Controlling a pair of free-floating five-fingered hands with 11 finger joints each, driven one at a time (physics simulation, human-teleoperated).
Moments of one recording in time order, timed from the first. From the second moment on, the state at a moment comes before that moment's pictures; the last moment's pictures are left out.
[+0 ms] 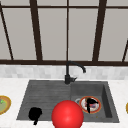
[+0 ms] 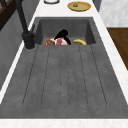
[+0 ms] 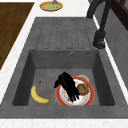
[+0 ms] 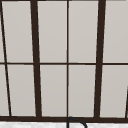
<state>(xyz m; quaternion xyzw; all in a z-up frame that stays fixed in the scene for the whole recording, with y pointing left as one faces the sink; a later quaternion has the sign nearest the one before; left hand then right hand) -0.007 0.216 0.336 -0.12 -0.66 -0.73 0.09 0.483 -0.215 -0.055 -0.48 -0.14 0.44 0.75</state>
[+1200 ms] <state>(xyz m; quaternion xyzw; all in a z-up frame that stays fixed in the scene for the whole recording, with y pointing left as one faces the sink) -0.007 0.216 0.336 -0.12 -0.66 -0.73 0.09 0.507 -0.230 -0.058 -0.42 -0.14 0.49 0.75</state>
